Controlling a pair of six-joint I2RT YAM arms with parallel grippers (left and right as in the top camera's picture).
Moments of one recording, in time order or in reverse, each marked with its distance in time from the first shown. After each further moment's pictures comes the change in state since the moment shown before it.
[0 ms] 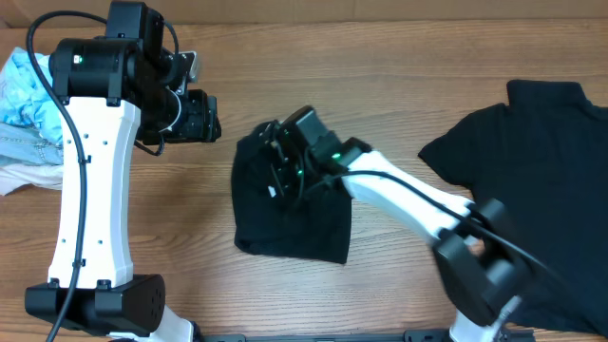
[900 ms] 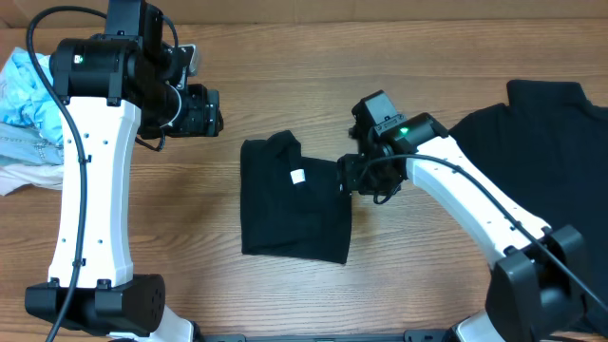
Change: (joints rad) left arm 0.000 0.000 -0.003 0.049 -0.007 0.000; right arm -0.222 -0.152 -0.014 -0.554 0.146 0.067
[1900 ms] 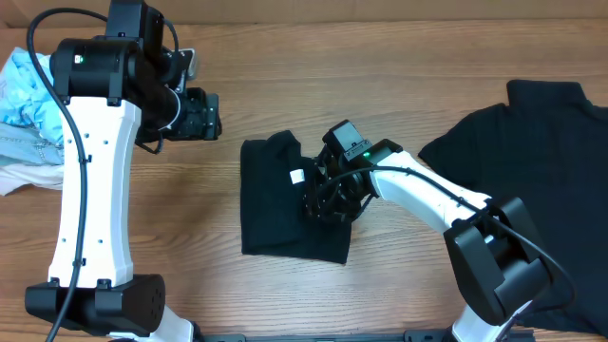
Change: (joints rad) left arm 0.000 0.000 -0.003 -0.028 -0.039 0.000; right arm 0.098 0.143 -0.136 0.294 -0.275 0.140
